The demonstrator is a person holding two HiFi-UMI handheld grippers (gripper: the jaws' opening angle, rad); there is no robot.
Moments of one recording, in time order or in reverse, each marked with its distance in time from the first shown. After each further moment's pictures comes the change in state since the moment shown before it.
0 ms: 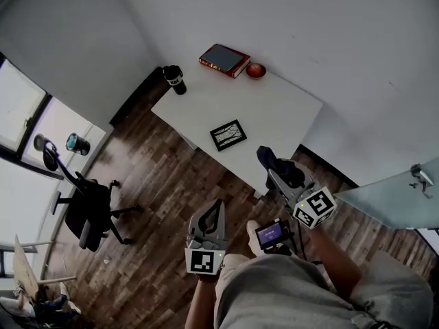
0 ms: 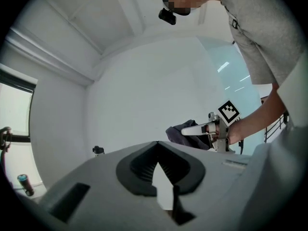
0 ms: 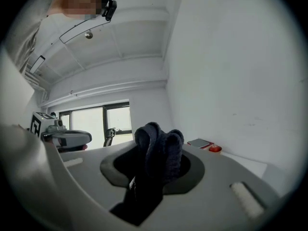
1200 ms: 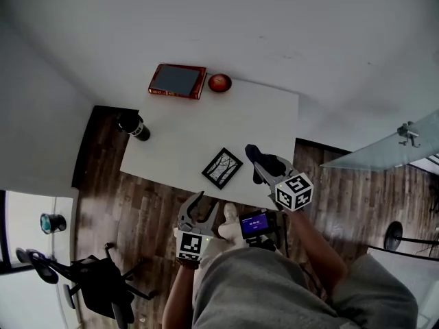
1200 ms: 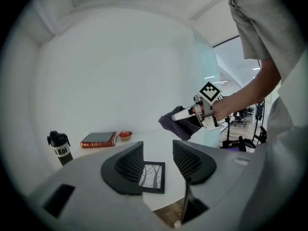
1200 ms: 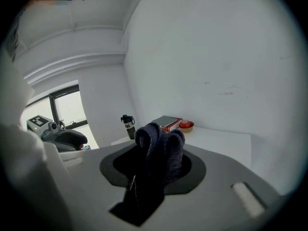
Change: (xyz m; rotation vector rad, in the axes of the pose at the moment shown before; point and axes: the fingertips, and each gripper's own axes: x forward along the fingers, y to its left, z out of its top) left arm 0.176 0.180 -0.141 0.083 0.238 -0.589; right arm 0.172 -0.123 -0.096 0.189 0.222 -0.494
